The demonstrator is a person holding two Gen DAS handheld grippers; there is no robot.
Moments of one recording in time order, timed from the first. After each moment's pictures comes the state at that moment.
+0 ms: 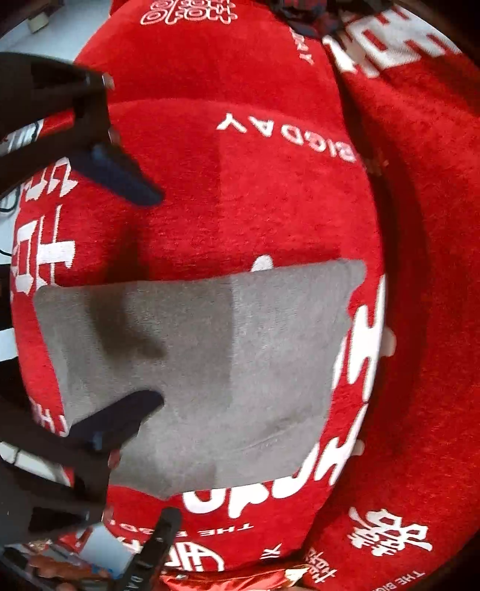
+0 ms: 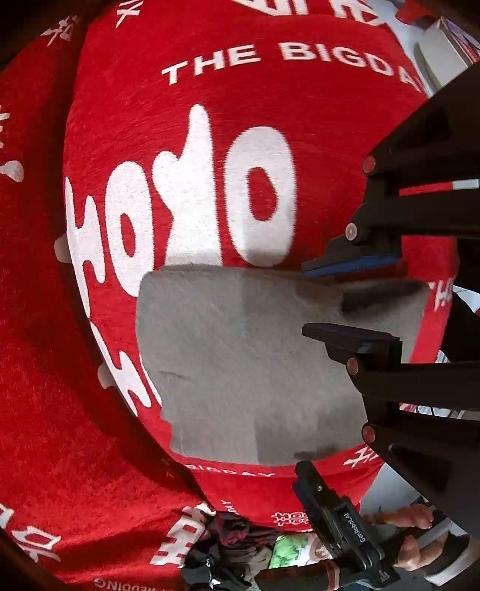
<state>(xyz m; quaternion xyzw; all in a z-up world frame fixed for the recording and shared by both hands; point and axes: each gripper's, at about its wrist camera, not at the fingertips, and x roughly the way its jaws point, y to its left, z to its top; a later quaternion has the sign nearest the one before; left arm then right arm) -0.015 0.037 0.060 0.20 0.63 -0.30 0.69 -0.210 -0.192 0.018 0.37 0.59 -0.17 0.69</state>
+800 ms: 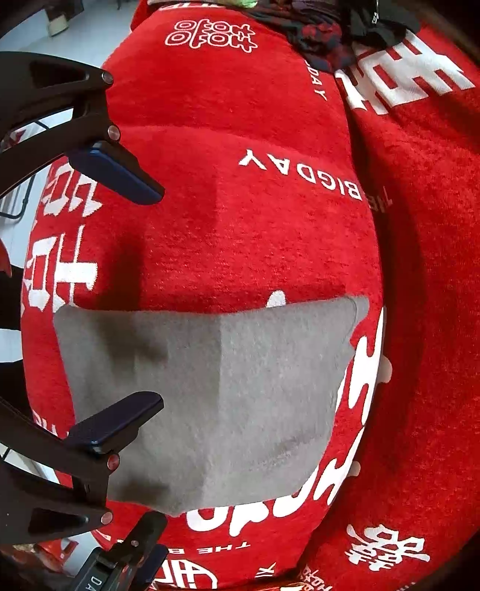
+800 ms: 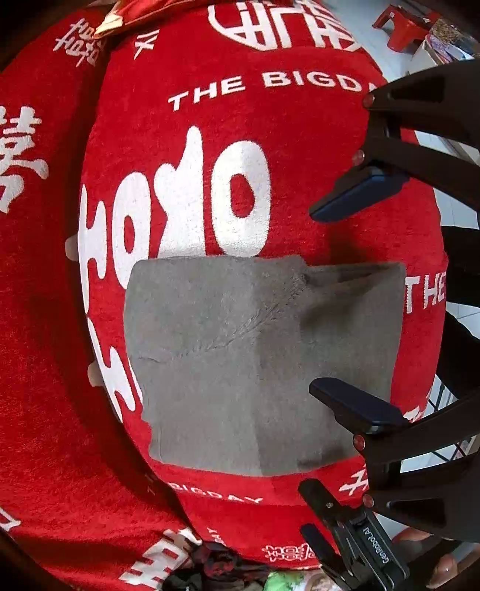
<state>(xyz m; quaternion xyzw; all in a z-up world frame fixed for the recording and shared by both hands) -0.026 0.063 0.071 0.21 0.63 -0.25 0.70 -0.195 -0.144 0.032 0.30 0.62 -0.24 0.69</state>
